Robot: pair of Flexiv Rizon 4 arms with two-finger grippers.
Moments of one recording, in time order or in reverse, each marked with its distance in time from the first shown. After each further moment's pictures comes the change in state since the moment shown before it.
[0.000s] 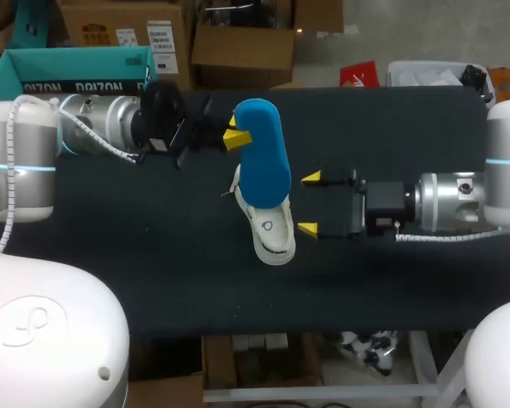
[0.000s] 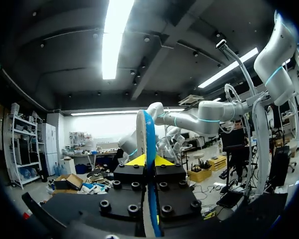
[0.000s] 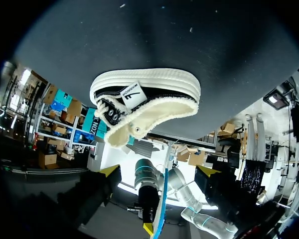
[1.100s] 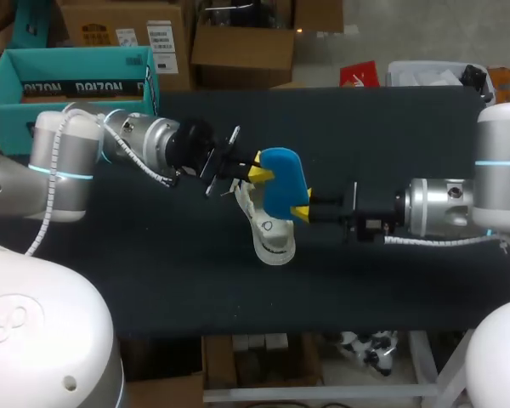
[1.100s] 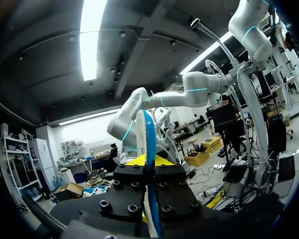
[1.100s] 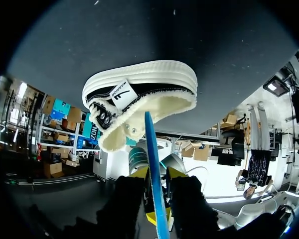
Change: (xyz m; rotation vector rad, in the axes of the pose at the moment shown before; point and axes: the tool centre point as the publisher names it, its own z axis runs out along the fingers) left arm -0.009 0.086 0.012 -0.036 0.126 0.174; right arm 0.000 0.000 0.015 0.020 0.021 0.091
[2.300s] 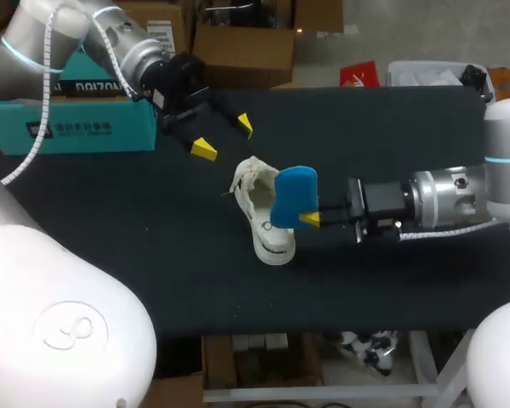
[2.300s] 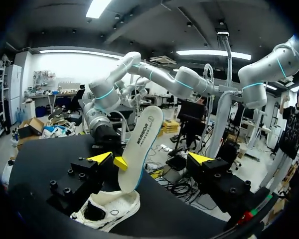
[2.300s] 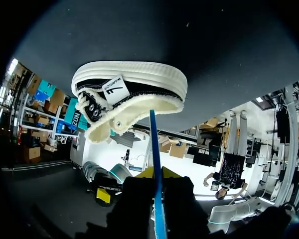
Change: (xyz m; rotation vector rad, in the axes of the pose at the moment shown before) left arm -0.018 -0.023 -0.080 -0.386 0.314 -0.502; right arm -0.019 0.003 -0.016 0.068 -0.199 -0.120
